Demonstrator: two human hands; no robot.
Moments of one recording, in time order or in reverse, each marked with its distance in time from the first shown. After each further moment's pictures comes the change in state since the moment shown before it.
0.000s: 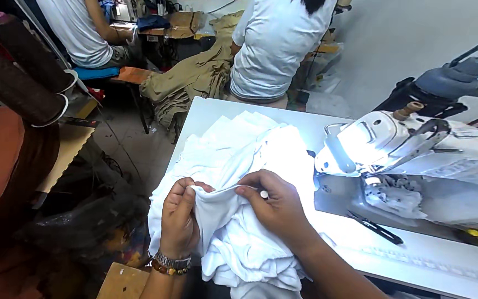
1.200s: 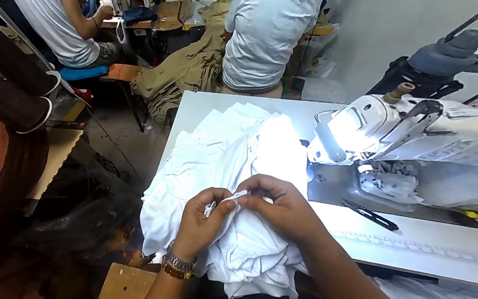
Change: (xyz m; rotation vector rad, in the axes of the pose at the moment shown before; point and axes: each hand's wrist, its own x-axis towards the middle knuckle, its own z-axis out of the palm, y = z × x) left_hand 0.002 -0.028 0.011 0.656 -0.332 0.061; right_hand -0.017 0.015 -0.027 0.393 -0.180 0.251
